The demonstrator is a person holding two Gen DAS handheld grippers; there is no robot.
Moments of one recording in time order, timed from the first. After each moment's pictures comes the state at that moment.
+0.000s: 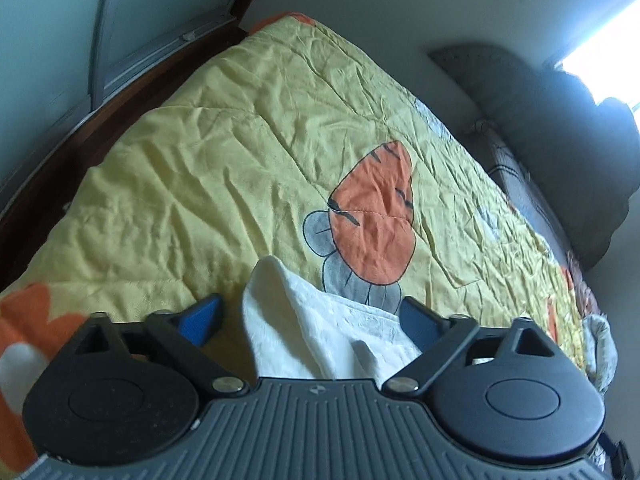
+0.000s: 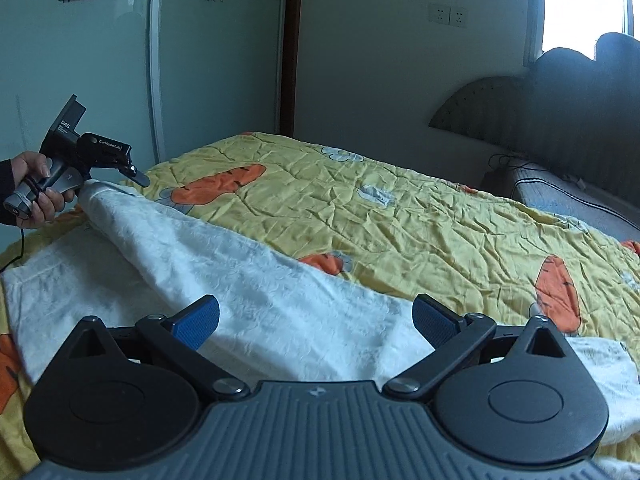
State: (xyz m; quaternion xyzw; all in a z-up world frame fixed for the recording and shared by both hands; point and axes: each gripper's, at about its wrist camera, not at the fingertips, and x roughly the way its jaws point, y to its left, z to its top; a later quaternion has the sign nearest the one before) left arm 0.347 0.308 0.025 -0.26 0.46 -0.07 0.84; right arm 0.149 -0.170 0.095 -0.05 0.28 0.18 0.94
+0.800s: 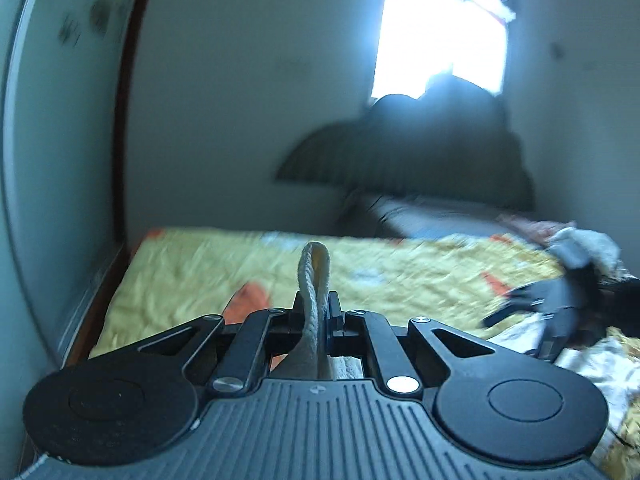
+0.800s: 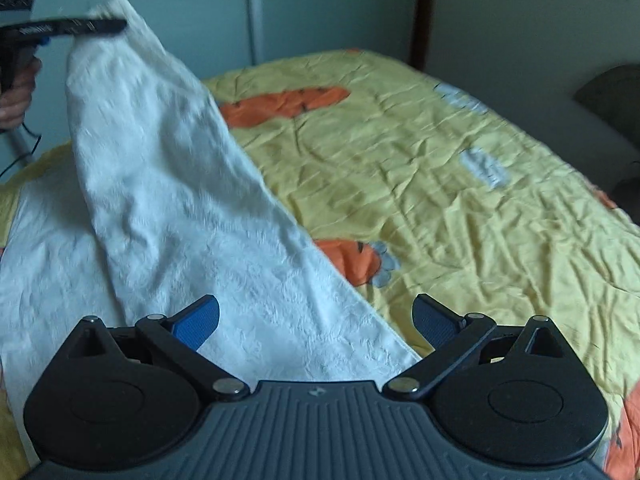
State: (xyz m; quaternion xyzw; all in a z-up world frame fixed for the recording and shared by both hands) left arm 0.217 0.232 0.135 -0.02 0.17 -0.21 0.96; right arm 0.310 -0.168 0.044 -0.14 0.39 0.41 0.82
